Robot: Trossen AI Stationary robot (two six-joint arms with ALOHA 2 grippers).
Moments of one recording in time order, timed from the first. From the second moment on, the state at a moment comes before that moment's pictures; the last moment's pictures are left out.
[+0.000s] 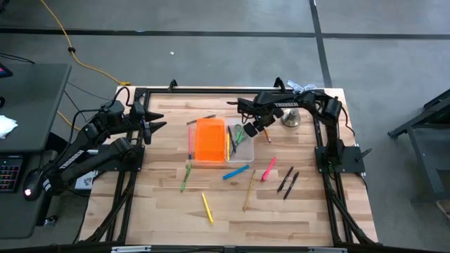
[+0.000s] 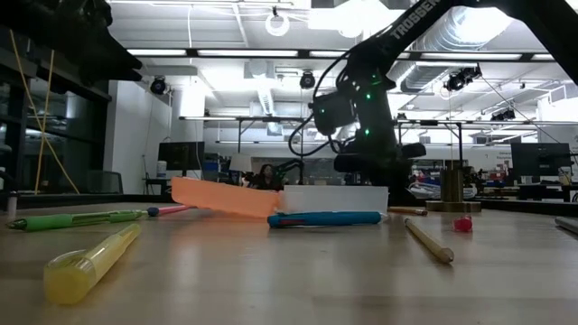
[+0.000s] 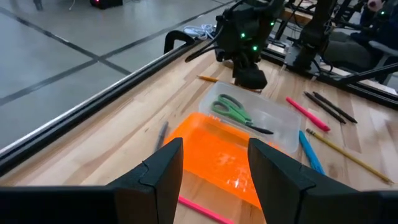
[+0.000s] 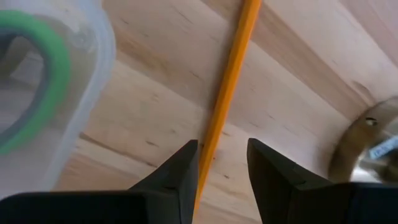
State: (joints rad) left arm 0.71 0.26 0.53 -0.61 0.29 -0.07; right arm -0.44 2.00 1.37 -1.06 0.17 0.58
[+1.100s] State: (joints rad) left arm 0.71 0.26 0.53 -0.64 0.30 -0.11; right arm -0.49 1.99 1.28 -0.90 0.07 0.63
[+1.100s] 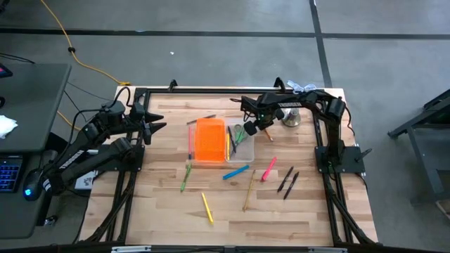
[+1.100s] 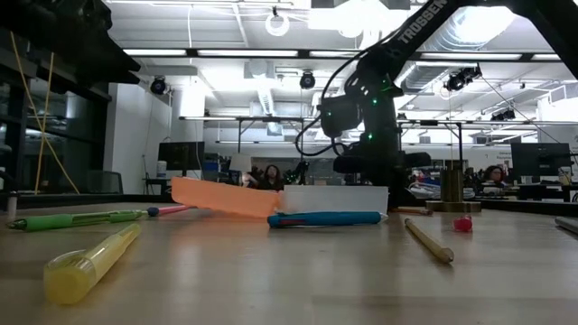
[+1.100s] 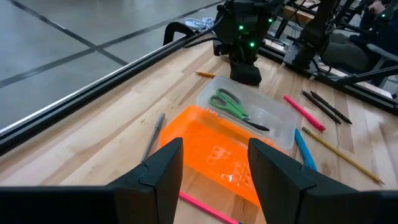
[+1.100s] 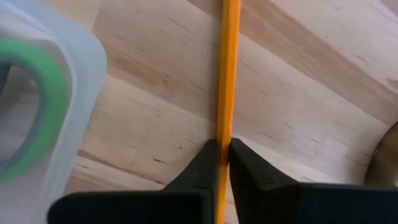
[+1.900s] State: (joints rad) left arm 0.71 0.26 0.53 -0.64 0.30 -0.11; right arm -0.59 1.79 1.27 -1.01 0.06 0.62
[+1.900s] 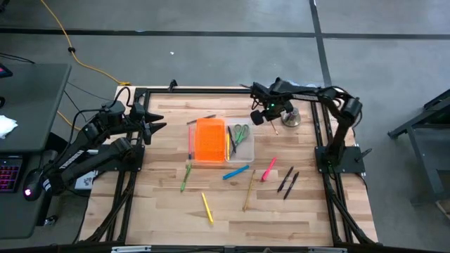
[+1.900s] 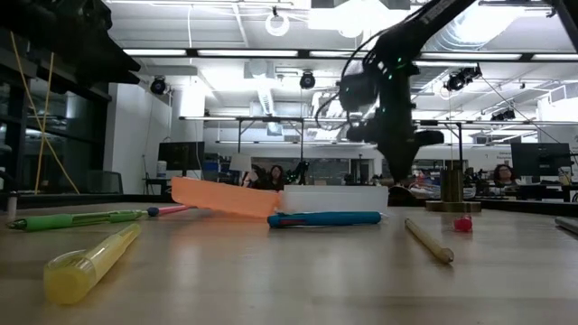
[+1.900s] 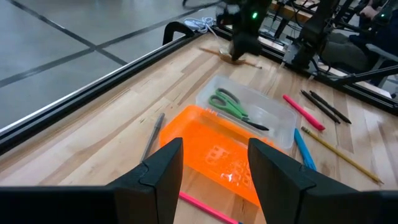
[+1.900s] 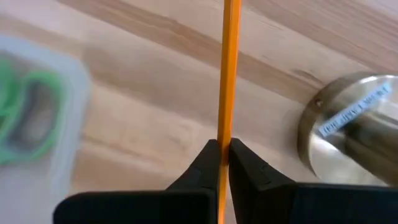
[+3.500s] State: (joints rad) left arm 0.71 0.26 0.53 -0.64 0.31 -0.11; right arm -0.15 1.30 1.27 0.26 -0.82 0.38
